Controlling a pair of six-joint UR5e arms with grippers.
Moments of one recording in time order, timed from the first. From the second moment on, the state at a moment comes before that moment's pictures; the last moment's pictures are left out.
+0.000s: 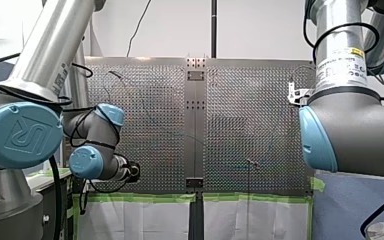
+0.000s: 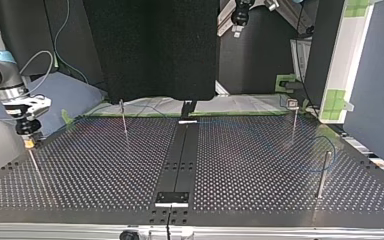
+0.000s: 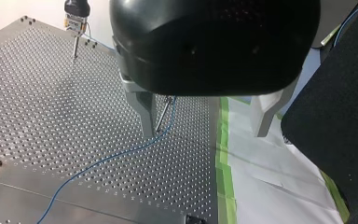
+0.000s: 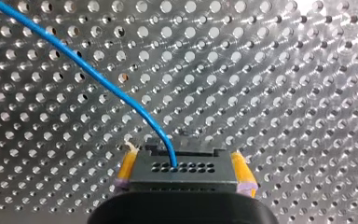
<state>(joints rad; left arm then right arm) -0.56 -1.93 -2.64 -2.05 -1.89 -1.82 1.47 -1.05 1.40 -0.30 1.00 1.56</state>
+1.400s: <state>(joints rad) -0.56 -1.93 -2.64 -2.06 -1.89 -1.82 1.47 -1.01 1.37 -0.36 0.95 1.59</state>
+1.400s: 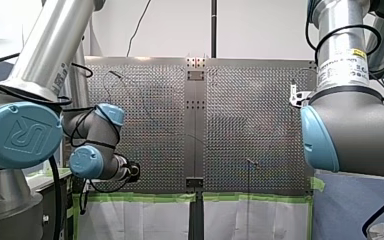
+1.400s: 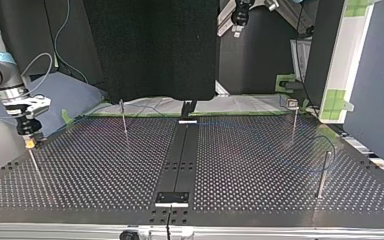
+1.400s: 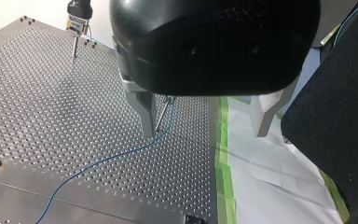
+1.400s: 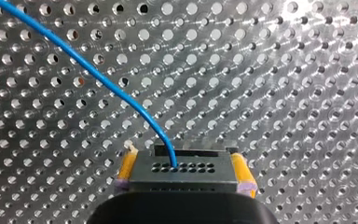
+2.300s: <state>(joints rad) -0.56 -1.93 -2.64 -2.07 -1.89 -1.82 1.46 -1.01 1.37 -0.37 0.93 1.60</state>
